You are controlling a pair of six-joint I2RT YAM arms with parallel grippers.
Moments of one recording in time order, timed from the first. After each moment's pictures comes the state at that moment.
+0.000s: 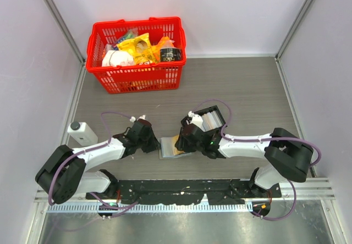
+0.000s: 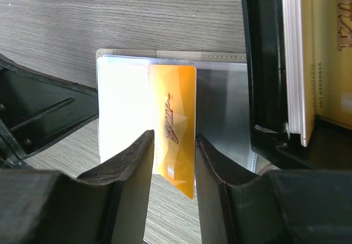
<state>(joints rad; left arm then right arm) -0.67 1.27 0.44 -0.09 0.05 -0.97 1.04 1.50 0.68 0.04 0.21 0.94</state>
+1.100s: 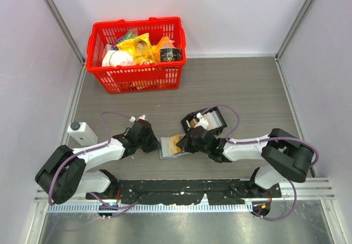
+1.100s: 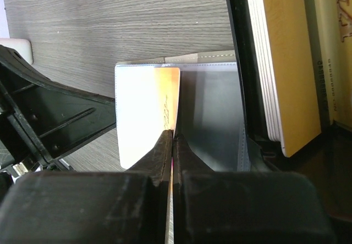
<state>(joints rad) -0.67 1.28 0.43 -0.07 0.05 -0.97 1.00 1.49 0.52 0.34 0.15 1.08</state>
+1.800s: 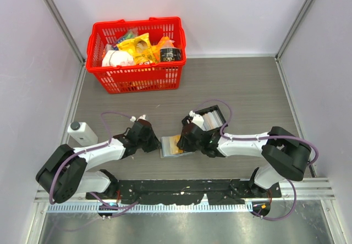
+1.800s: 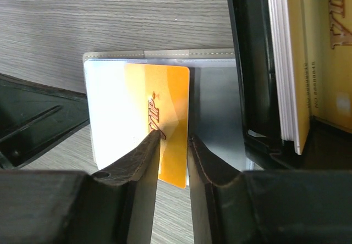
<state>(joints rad) -0.67 1.29 0.43 -0.04 0.05 -0.97 1.02 1.52 0.68 0.04 0.21 0.97</state>
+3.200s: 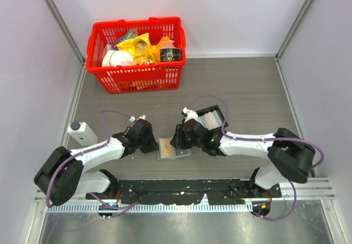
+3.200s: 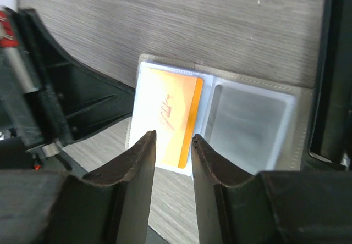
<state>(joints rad) -0.67 1.25 0.47 -0.15 0.03 -0.93 1.02 1.52 0.72 0.11 0.08 0.83</state>
